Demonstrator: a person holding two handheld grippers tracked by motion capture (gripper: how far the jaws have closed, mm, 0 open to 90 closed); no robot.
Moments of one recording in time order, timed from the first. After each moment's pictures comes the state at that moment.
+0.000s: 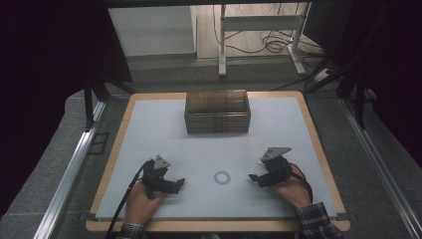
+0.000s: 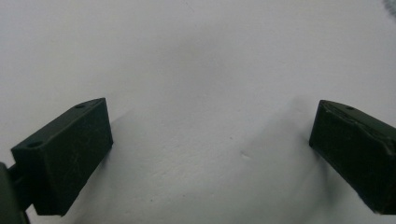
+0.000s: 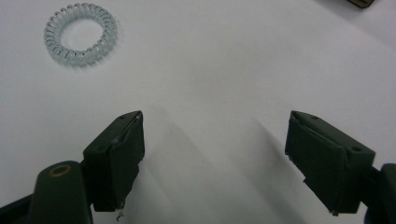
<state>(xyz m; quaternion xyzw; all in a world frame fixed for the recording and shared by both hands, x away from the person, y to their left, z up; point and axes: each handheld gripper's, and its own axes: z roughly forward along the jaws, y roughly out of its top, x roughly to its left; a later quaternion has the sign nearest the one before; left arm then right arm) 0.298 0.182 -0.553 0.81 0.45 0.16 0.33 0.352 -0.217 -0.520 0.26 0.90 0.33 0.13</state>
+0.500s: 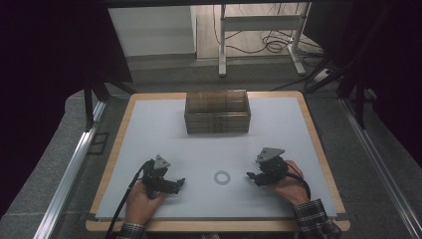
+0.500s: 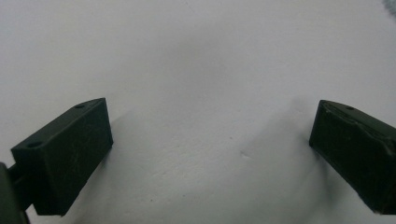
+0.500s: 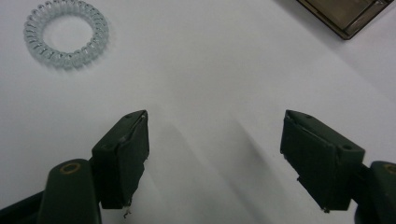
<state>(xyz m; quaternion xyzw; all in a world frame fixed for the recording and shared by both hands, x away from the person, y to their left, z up) 0.298 0.182 -0.553 0.81 0.45 0.16 0.33 0.350 -0.203 -0.517 0.23 0.90 0.31 0.19</state>
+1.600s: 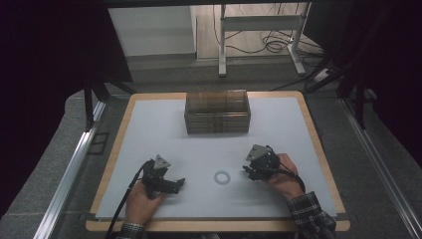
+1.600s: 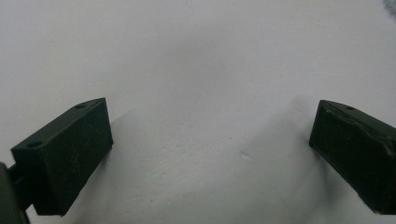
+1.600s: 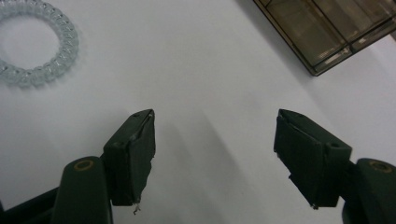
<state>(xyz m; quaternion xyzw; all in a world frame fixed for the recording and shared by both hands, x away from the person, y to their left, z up) 0.298 0.182 -0.553 0.81 0.45 0.16 0.33 0.355 -0.176 -0.509 0.19 0.91 0.26 0.26</state>
